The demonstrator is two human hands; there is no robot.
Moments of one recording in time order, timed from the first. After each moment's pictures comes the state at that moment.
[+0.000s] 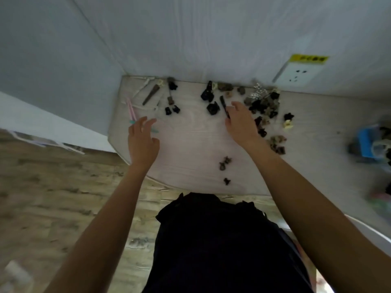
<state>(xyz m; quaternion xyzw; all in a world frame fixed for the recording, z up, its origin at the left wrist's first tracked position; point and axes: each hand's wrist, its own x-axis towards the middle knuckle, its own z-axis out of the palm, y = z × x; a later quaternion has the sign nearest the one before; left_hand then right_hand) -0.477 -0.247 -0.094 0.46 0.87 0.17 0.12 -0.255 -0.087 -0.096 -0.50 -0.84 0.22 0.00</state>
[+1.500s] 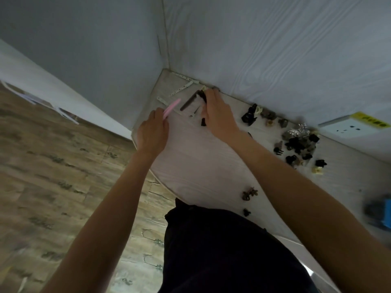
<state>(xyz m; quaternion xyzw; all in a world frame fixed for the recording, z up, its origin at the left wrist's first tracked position) -0.555 -0.228 -0.105 0.41 0.89 0.14 0.12 -0.439 -0.089 -0.070 -0.31 -0.92 0.24 0.08</state>
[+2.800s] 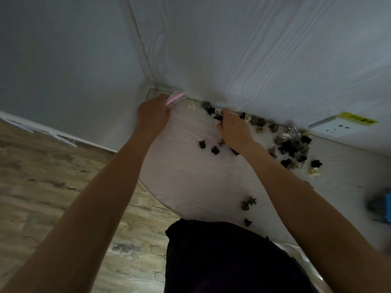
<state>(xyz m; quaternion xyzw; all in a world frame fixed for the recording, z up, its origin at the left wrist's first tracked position) -0.602 -0.134 -0.101 0.50 0.86 0.05 0.11 -0.389 -0.050 -0.080 -0.43 -0.88 0.20 -0.04</state>
